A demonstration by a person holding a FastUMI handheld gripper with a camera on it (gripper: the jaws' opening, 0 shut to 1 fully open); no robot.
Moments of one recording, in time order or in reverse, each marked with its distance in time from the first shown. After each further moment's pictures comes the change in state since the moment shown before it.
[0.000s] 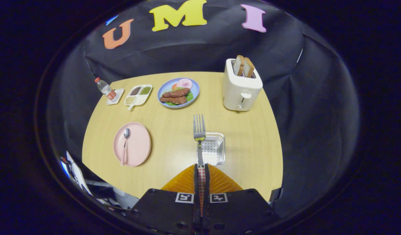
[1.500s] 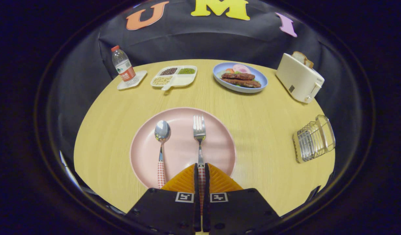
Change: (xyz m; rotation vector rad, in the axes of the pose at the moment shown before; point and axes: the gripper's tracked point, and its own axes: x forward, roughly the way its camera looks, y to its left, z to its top) arm 0.151 0.266 -0.041 -0.050 -0.156 0.023
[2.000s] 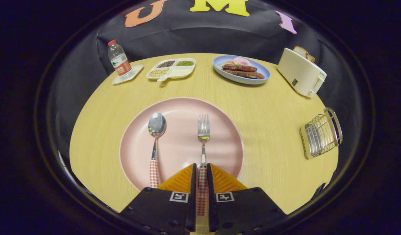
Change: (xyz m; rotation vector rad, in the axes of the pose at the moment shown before) arm 0.042 0.012 -0.025 0.020 0.046 -0.010
